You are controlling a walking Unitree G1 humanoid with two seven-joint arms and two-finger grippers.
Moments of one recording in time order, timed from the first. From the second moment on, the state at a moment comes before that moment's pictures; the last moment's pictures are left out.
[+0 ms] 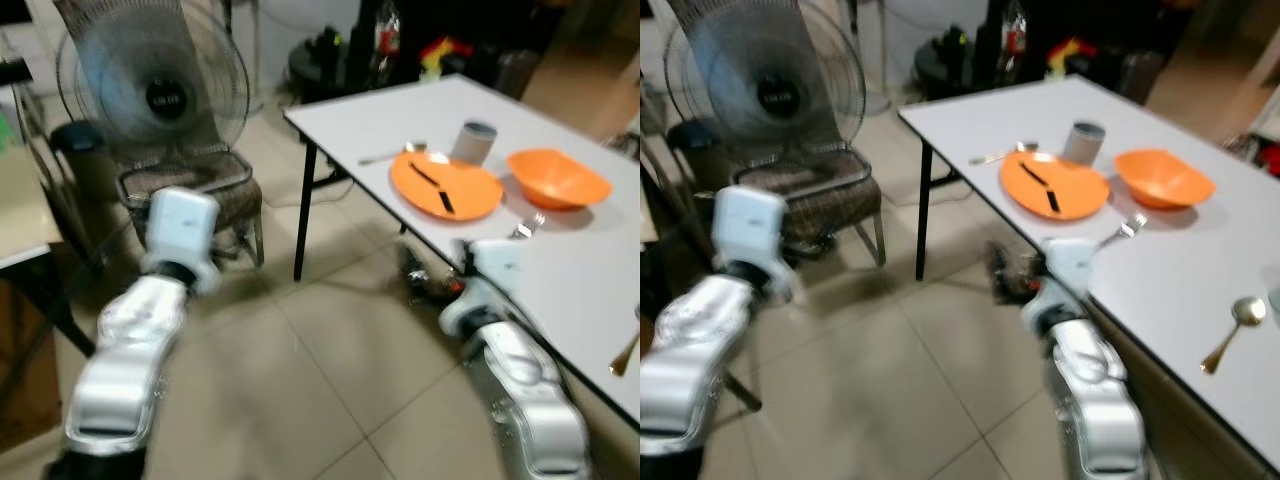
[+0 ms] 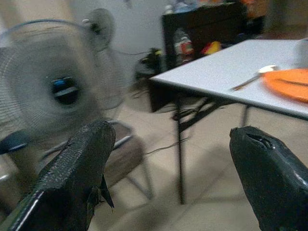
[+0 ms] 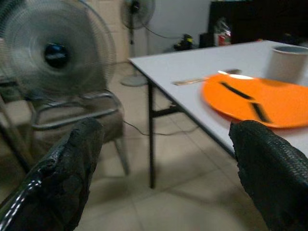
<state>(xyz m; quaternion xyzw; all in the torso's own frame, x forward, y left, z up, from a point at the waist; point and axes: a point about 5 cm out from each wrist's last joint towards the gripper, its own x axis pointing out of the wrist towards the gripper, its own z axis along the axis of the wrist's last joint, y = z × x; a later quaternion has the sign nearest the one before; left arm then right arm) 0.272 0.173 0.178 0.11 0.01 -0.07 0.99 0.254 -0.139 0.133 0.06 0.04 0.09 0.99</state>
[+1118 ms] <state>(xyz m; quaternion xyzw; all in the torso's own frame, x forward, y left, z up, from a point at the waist) 0.268 0.171 0.168 0.11 0.02 -0.08 0.99 0.255 -0.147 0.120 0.08 0.06 0.08 0.99</state>
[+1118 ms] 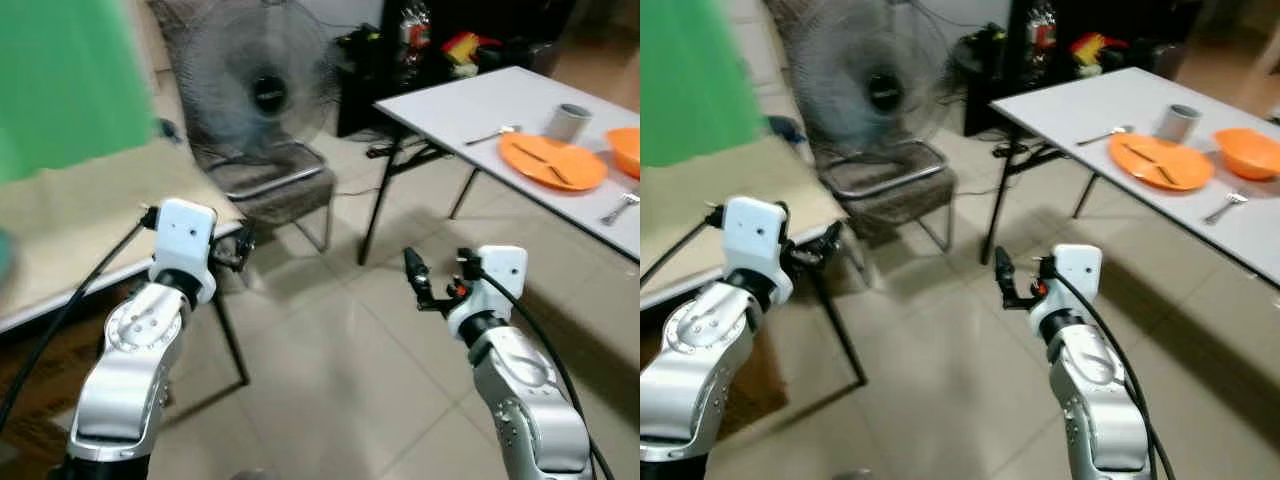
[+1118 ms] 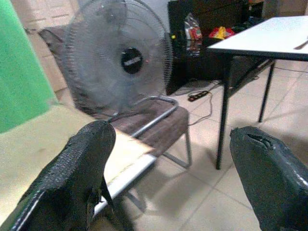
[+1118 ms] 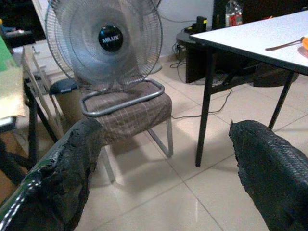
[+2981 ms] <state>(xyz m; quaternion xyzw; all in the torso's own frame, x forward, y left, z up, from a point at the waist) 0.279 0.173 0.180 0.12 0.00 -0.07 0.99 0.265 -0.150 0.129 0.04 0.05 0.10 0.99</state>
